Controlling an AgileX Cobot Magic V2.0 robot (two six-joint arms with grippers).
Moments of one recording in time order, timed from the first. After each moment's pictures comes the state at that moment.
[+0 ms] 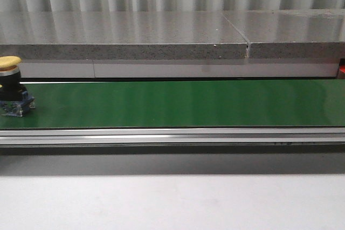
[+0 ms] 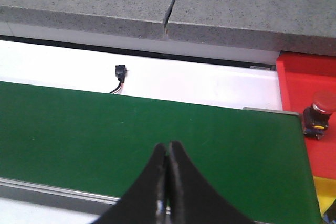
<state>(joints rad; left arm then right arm) 0.59 1.79 -1.19 -0.22 0.89 0.04 0.07 0.62 -0.56 0.16 0.39 -0.14</state>
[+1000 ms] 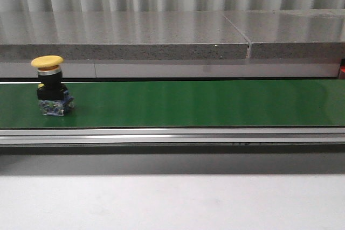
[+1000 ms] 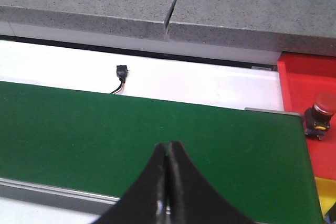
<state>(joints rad) 0.59 1.86 -1.26 -0.23 0.84 0.04 0.07 0.62 -0.56 0.16 0.39 -0.14</state>
